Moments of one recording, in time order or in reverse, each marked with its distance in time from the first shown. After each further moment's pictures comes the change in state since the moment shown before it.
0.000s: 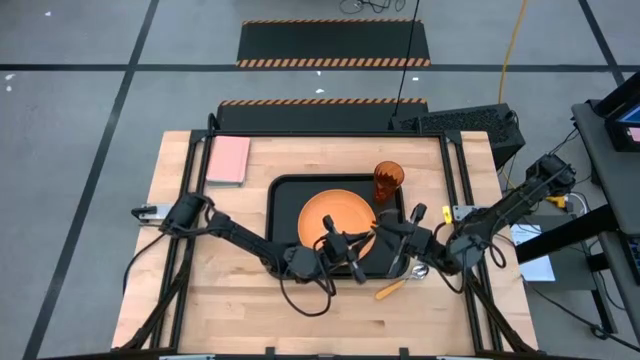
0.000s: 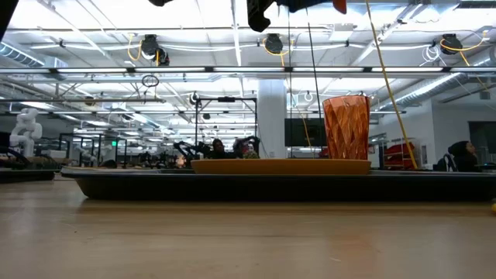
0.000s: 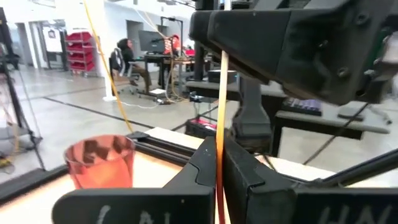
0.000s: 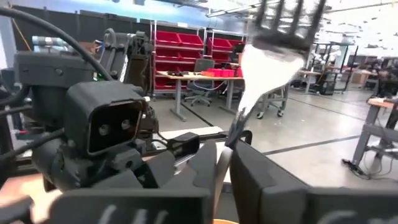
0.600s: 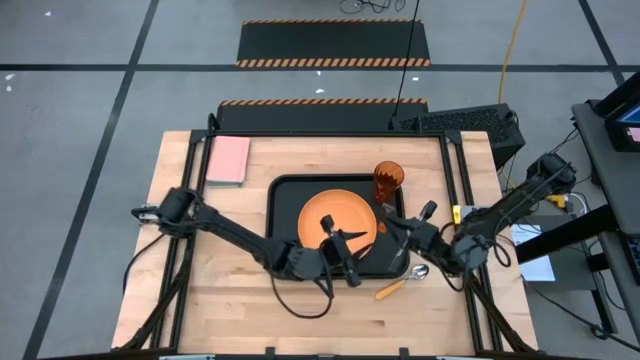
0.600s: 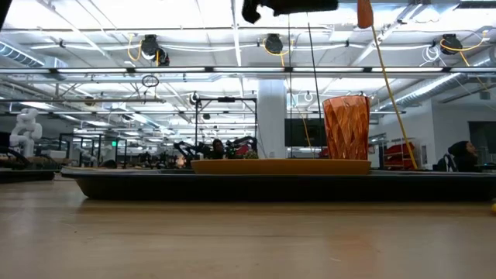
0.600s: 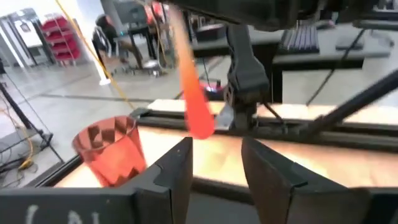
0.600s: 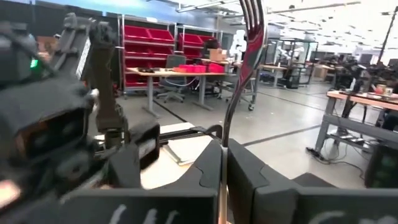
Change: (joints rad) left arm 0.003 -0.096 0.001 -0.383 0.049 -0.011; right arm 0.030 -0.026 0.001 -0.021 0.158 -0.012
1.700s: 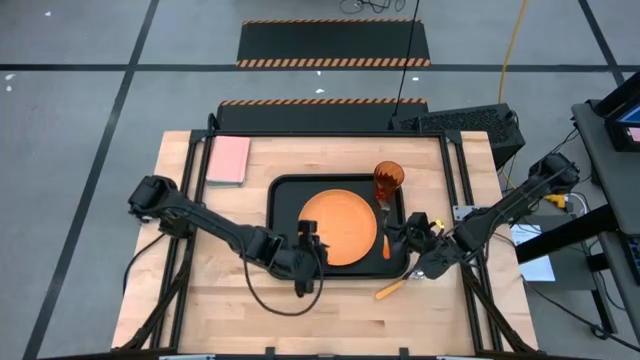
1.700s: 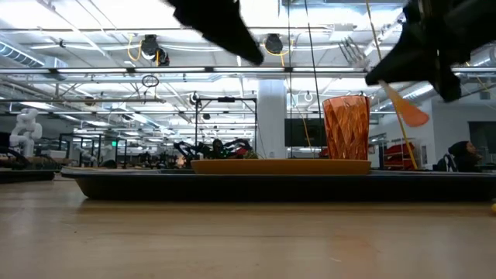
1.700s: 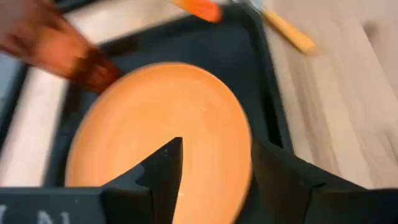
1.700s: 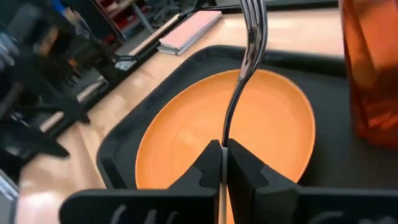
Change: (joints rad) left arm -0.020 -0.221 -0.059 -0.883 0.346 -0.081; right arm -0.070 -0.050 -0.165 -0.757 -0.304 1.347
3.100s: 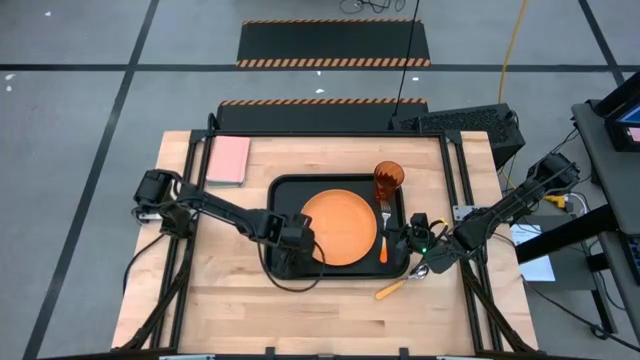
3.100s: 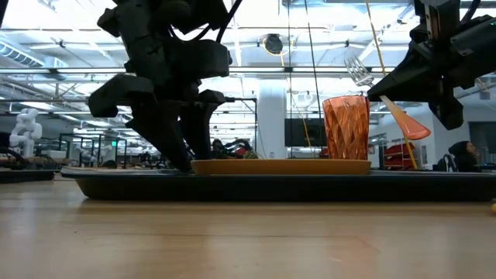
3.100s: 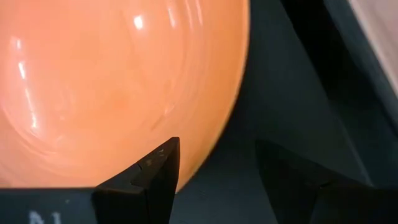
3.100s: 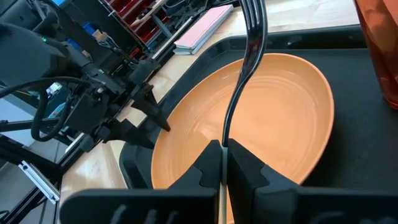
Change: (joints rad) left arm 0.191 0.009 -0.249 -0.029 0.355 0.288; right arm 0.000 0.000 -0.188 0.367 -0.025 -0.009
